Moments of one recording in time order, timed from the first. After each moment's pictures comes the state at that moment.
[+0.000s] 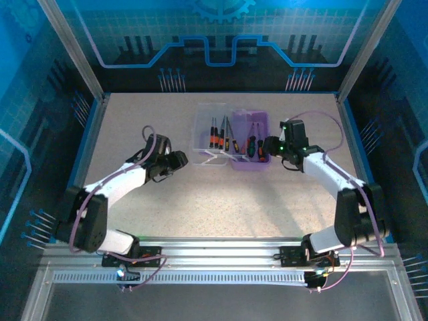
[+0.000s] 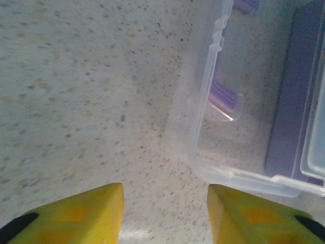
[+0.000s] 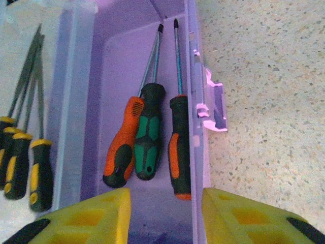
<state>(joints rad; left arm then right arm) -0.27 1.46 0.80 -0.23 0.20 -0.78 0.20 1.48 0.93 -0.25 -0.12 0.48</state>
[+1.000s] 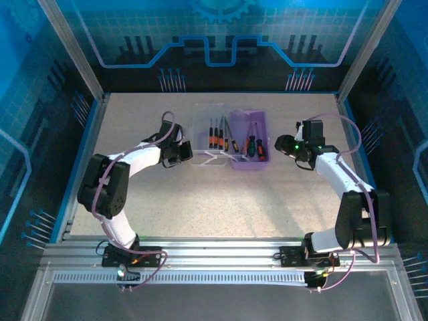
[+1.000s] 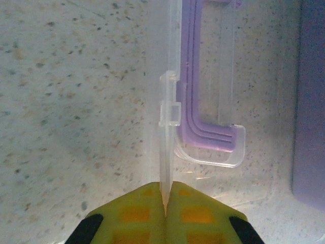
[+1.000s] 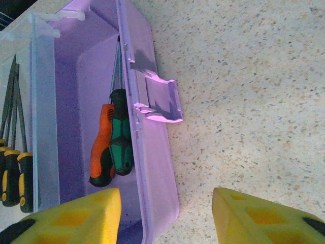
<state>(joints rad) -0.27 1.74 1.05 -0.29 0.21 -0.55 0.04 1.41 0.91 -0.34 -0.24 0.48</state>
